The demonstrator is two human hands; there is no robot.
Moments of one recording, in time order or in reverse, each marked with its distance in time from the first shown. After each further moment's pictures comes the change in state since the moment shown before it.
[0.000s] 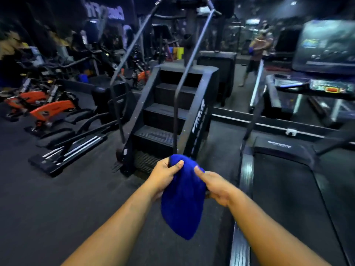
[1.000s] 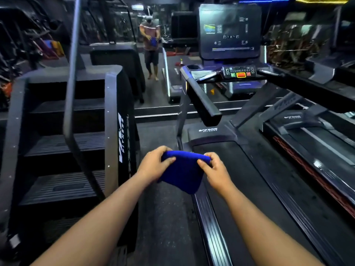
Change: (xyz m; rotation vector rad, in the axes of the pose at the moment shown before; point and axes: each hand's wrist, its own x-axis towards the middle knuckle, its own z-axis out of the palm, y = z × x) left_hand 0.438 0.013 0.163 0.963 -0.505 0.452; right_hand 0.204 -0.045 -0.283 -0.186 0.992 -0.348
